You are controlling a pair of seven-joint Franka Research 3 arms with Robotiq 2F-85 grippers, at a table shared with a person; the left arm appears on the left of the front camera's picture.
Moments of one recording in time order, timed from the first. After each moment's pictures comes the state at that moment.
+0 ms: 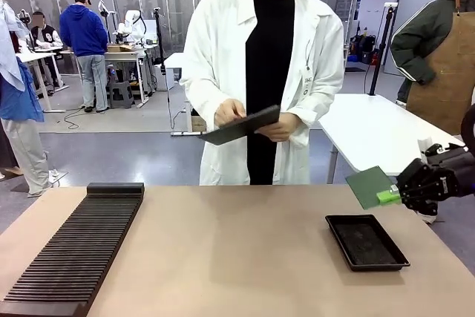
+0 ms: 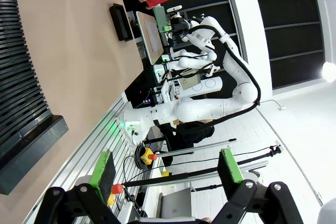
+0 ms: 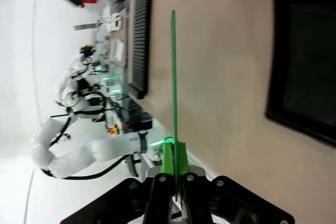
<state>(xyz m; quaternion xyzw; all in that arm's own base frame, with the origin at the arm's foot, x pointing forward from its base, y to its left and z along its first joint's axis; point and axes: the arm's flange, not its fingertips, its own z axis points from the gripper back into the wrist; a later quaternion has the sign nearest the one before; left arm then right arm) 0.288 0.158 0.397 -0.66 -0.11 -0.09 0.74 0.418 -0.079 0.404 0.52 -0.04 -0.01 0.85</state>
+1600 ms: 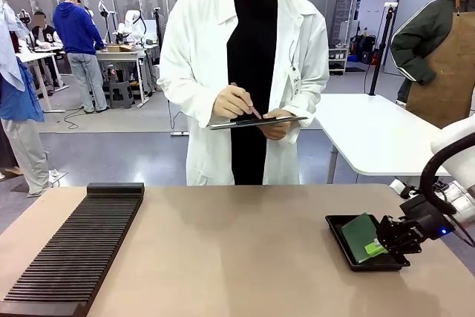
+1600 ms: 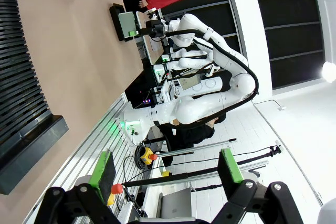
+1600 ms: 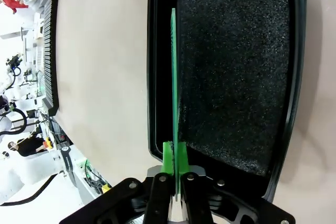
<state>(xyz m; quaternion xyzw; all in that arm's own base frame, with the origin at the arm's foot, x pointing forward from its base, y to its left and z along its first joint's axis) 0.288 0.158 0.397 -0.66 -0.11 -0.09 0.74 0.437 -0.061 0.295 0.38 -0.05 0.00 0.92</state>
